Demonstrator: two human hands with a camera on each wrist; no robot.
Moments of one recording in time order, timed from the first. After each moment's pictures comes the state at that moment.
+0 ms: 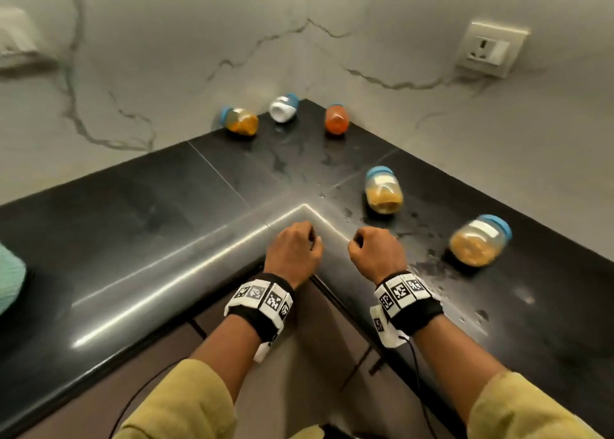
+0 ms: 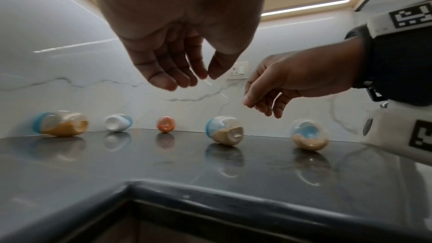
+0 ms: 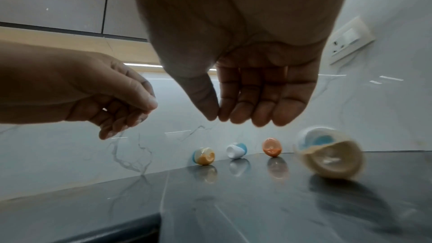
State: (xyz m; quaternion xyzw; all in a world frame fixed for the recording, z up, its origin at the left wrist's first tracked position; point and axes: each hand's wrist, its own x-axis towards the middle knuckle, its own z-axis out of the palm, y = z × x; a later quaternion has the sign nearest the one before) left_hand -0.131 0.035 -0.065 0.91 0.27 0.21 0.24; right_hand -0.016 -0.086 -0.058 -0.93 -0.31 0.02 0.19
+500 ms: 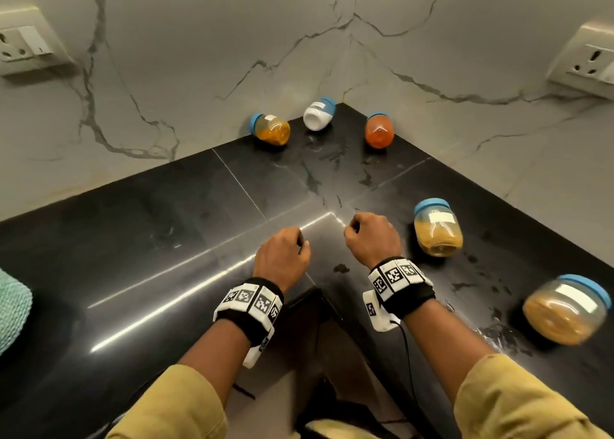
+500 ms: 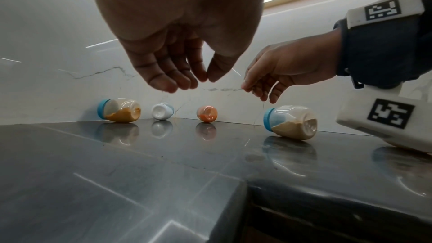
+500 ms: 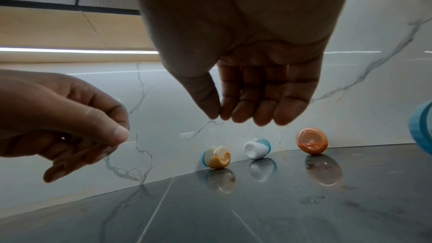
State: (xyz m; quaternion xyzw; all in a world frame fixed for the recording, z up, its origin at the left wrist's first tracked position) left_hand -0.103 0.176 -0.083 0.90 0.34 0.18 0.22; right_hand 0.041 0.072 -0.052 -0.91 -0.34 0.05 0.22
